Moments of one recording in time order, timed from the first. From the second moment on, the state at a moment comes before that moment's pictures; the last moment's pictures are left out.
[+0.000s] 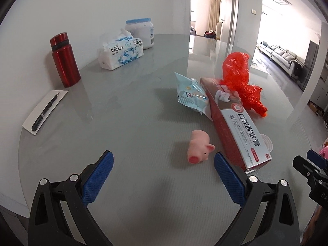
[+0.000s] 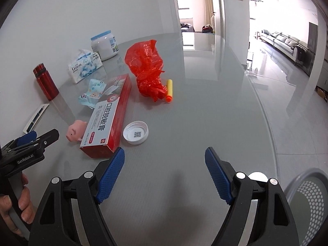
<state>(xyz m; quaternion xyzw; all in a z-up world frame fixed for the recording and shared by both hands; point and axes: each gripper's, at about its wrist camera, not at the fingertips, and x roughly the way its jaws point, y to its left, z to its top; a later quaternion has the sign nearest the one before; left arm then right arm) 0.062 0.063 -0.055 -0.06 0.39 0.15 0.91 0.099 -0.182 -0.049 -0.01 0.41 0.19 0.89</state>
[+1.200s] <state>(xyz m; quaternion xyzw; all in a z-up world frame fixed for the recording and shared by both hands) 0.071 0.082 -0.072 -0.08 0.42 0.14 0.89 0.147 -0.124 -0.079 -0.08 0.45 0.21 0.86</state>
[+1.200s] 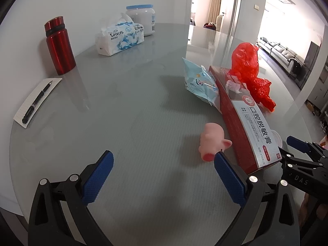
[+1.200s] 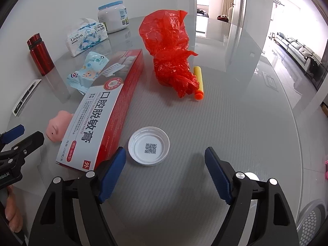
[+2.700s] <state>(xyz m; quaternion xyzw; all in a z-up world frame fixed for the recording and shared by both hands) 0.098 0.057 -0.084 -0.09 0.44 0.08 0.89 0.122 -0.164 -0.072 -0.01 0.44 0.22 0.87</state>
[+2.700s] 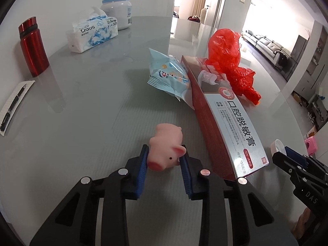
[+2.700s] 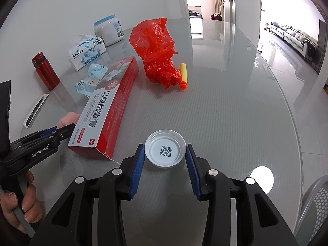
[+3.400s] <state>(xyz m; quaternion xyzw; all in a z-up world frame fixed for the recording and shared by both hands) 0.056 0.025 -0.057 -0.09 0.41 0.04 0.91 0.078 -0.207 -0.059 0.02 0.42 0.20 0.88</state>
